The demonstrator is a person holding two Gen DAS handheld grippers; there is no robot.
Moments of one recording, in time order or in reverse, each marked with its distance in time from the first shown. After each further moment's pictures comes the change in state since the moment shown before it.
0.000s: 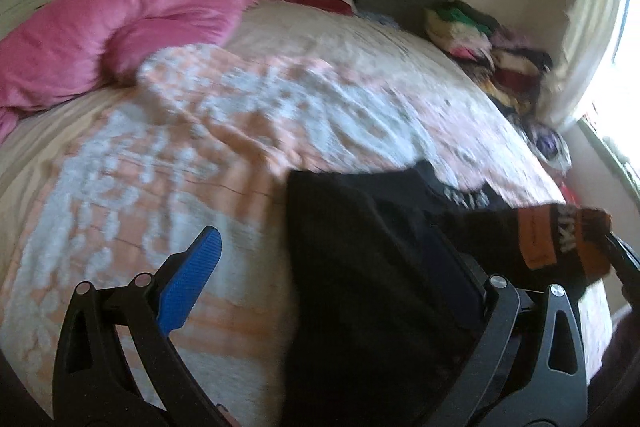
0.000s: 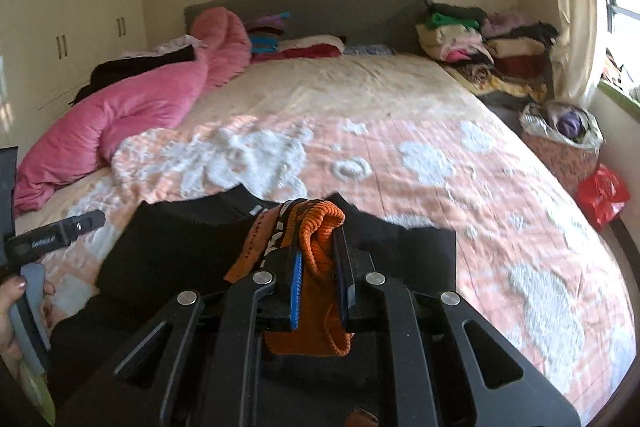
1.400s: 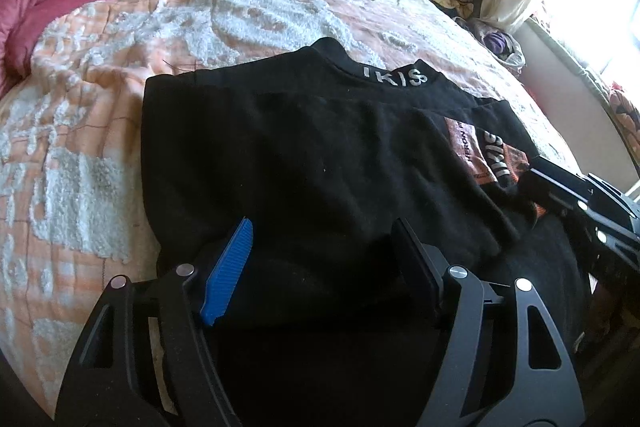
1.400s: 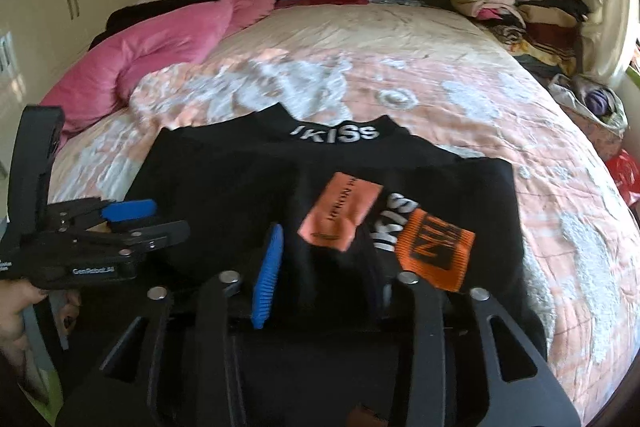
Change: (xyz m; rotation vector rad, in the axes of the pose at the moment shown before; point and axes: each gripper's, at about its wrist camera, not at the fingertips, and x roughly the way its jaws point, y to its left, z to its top) left arm 0.043 -0.053 -0.044 0.204 0.263 -0.158; right arm 0.030 0.045 -0.039 -0.065 0.188 0.082
